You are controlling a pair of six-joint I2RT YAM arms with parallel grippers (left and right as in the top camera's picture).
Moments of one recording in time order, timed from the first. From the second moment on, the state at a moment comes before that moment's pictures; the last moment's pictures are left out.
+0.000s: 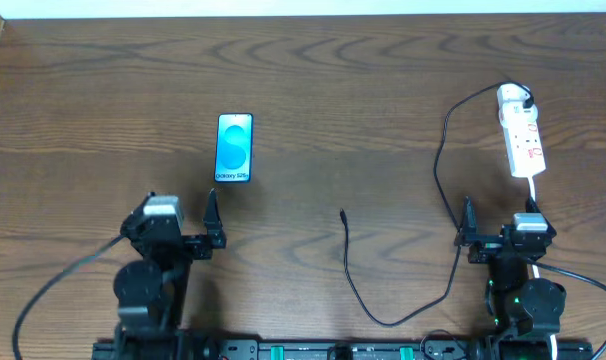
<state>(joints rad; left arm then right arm) 0.00 0.28 0.34 -0.28 0.03 -0.04 -0.01 0.01 0.01 -0.07 0.00 -0.01</state>
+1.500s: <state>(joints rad) -0.03 1.94 1.67 -1.10 0.13 -0.01 -0.01 0.01 0.01 -0.07 0.00 -0.01</state>
